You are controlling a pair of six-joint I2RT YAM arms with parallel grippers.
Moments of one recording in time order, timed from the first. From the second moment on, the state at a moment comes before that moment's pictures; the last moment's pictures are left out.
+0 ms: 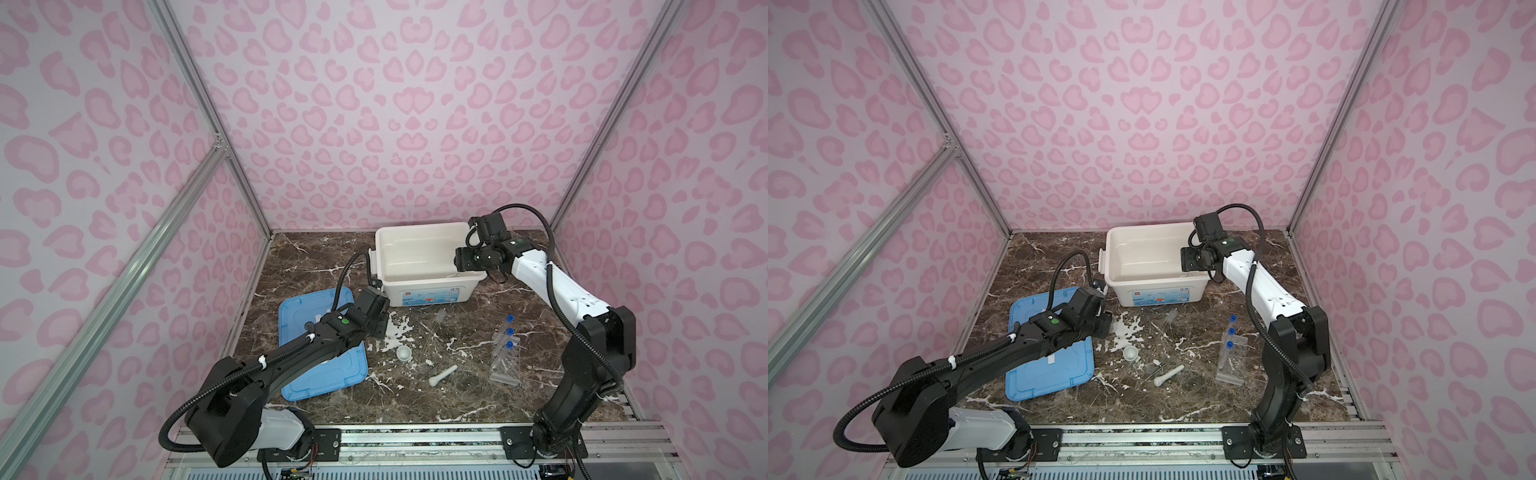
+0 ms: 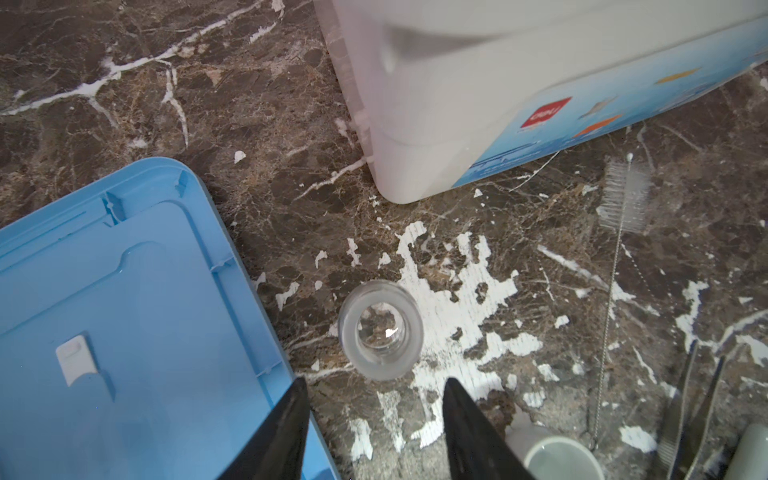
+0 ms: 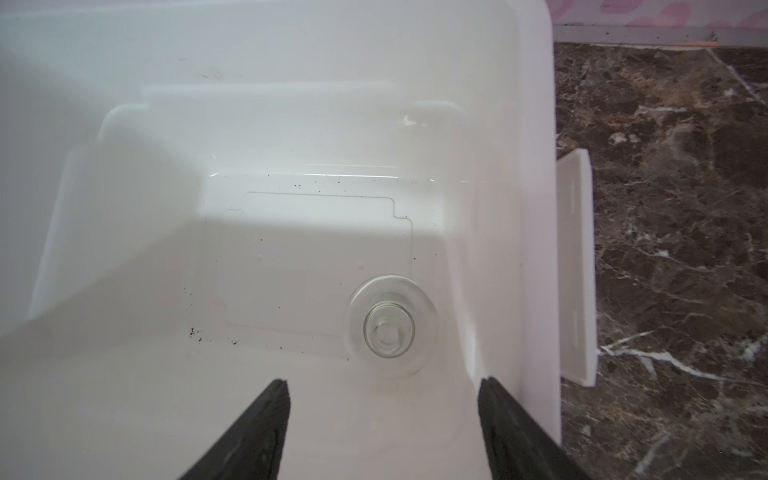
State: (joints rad) left arm -0.68 1.37 0.84 -0.39 -0.23 -0.34; right arm 0.34 1.75 1.57 -0.75 0.01 0.23
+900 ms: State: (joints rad) left arm -0.68 1.46 0.84 -0.30 -0.23 -0.36; right arm 0.33 1.75 1.56 -0.74 0.00 0.23
